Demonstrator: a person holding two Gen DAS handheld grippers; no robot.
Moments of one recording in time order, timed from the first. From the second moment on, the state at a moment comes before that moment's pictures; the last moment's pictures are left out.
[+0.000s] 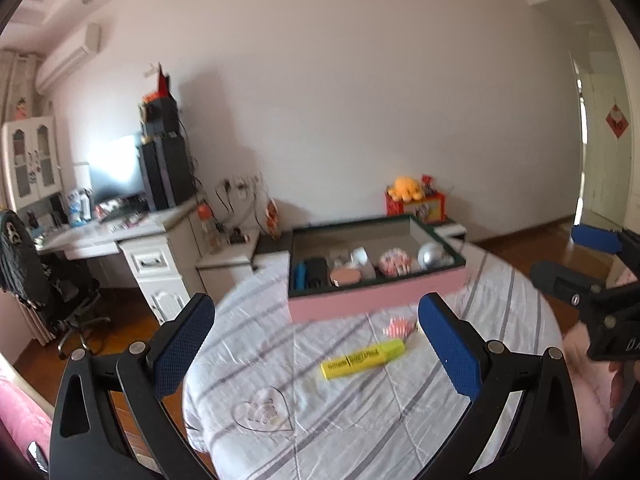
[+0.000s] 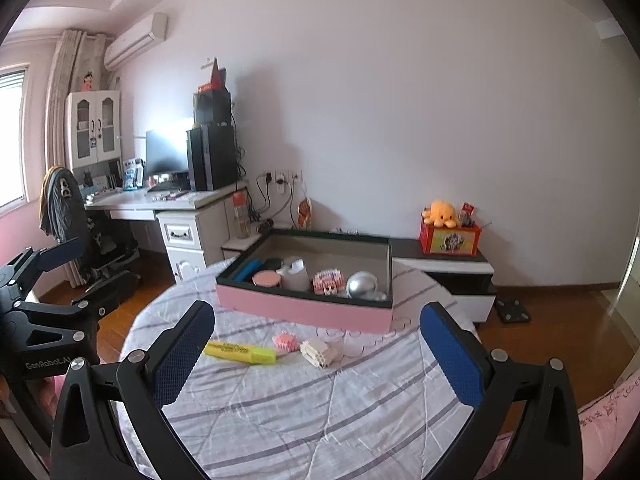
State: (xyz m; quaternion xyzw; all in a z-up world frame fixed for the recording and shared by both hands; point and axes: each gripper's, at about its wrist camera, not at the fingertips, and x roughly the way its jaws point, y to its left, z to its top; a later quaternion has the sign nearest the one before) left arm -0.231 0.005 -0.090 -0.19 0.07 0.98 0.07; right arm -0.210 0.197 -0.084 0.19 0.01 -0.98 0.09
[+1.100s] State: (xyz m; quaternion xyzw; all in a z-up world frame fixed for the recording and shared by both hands) left arm -0.356 0.038 -0.219 -0.39 0.14 0.89 0.19; right arm -0.334 0.205 -0.207 0.38 0.03 -0.92 0.10
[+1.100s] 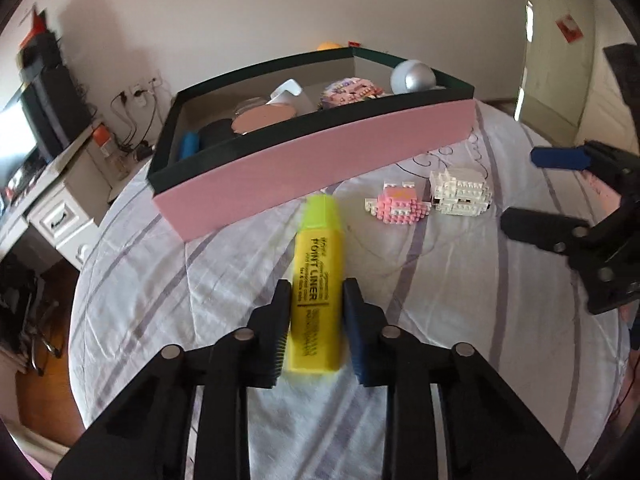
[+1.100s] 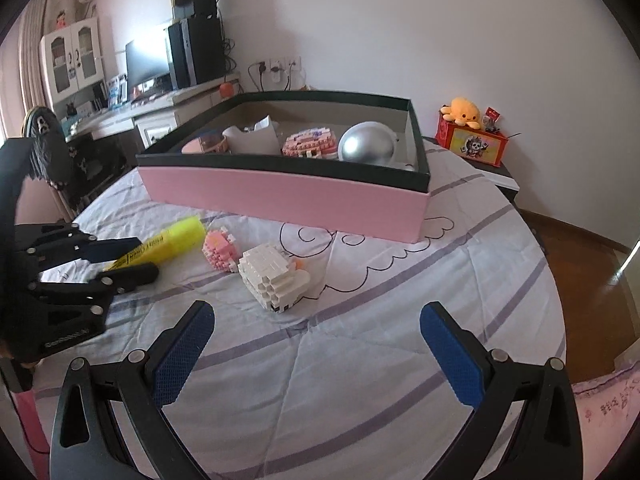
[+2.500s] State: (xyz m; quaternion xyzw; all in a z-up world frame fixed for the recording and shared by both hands) left arm -0.341 0.028 -0.221 -0.40 0.09 0.89 0.17; right arm -0.347 0.196 -0.176 0.37 0.03 -0.91 0.18
